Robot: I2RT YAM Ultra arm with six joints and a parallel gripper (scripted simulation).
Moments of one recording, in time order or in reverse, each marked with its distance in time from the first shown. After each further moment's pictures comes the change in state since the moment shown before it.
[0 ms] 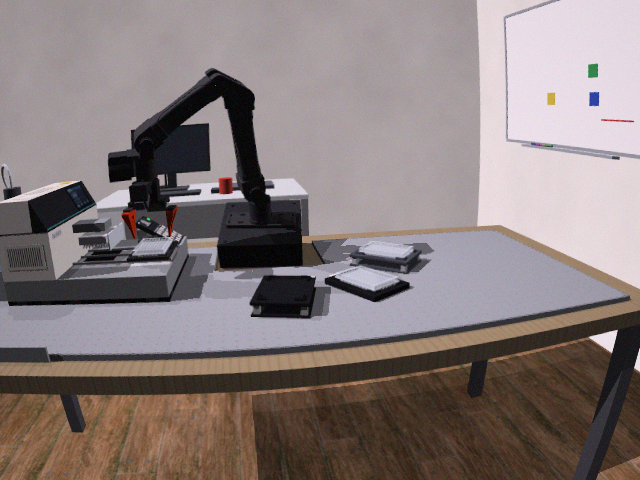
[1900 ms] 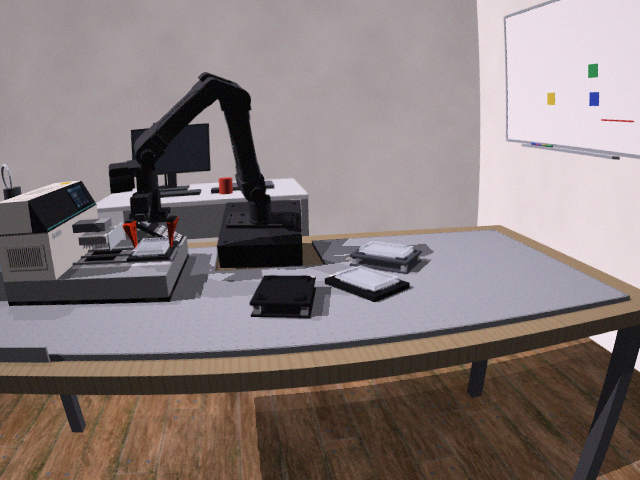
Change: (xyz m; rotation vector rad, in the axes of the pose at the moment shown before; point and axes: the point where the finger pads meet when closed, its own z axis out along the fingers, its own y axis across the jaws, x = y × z) arm 0.000 0.000 0.028 0.001 0.000 0.001
